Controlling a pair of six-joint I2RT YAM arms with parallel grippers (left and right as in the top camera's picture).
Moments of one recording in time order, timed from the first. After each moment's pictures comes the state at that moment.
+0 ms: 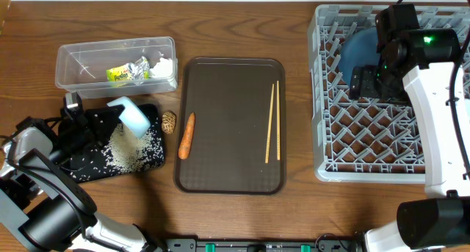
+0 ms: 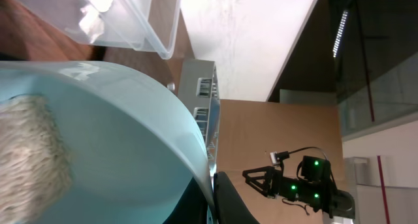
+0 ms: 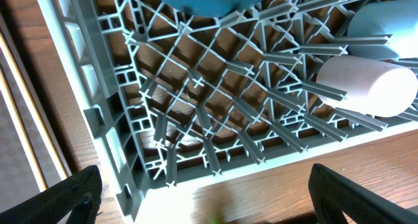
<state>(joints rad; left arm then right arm) 0.75 1.81 1.04 -0.97 1.46 0.15 0.08 1.70 1.77 -1.48 0.20 0.28</state>
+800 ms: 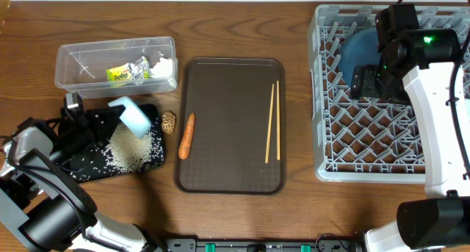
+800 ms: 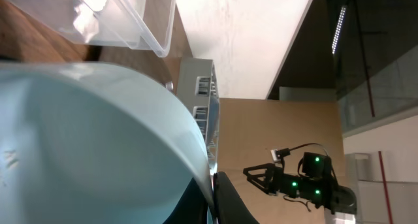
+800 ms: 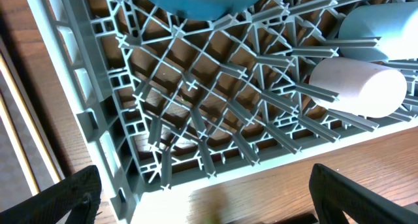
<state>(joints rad) 0.75 1.81 1.04 -1.01 1.47 0.20 0.08 1.70 1.77 -1.48 0.23 0.28</state>
